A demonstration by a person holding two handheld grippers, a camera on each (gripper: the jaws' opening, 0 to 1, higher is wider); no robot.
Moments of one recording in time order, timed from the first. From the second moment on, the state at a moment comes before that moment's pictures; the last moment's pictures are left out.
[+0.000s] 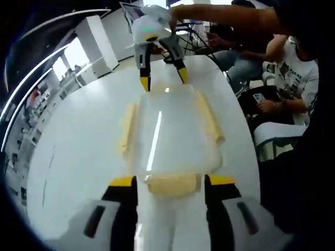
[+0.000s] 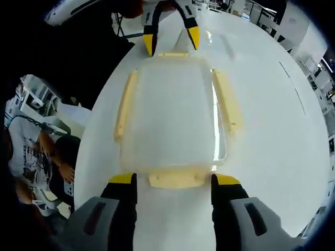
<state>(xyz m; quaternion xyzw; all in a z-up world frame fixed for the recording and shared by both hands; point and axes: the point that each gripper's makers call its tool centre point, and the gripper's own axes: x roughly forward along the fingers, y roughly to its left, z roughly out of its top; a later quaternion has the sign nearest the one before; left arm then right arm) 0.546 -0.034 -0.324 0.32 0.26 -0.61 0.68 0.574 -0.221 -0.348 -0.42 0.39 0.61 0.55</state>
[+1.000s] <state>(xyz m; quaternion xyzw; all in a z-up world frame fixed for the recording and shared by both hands) 0.547 -0.027 -0.338 0.28 0.31 -0.60 0.68 0.562 -0.224 -0.351 -0.42 0.40 0.60 0.55</state>
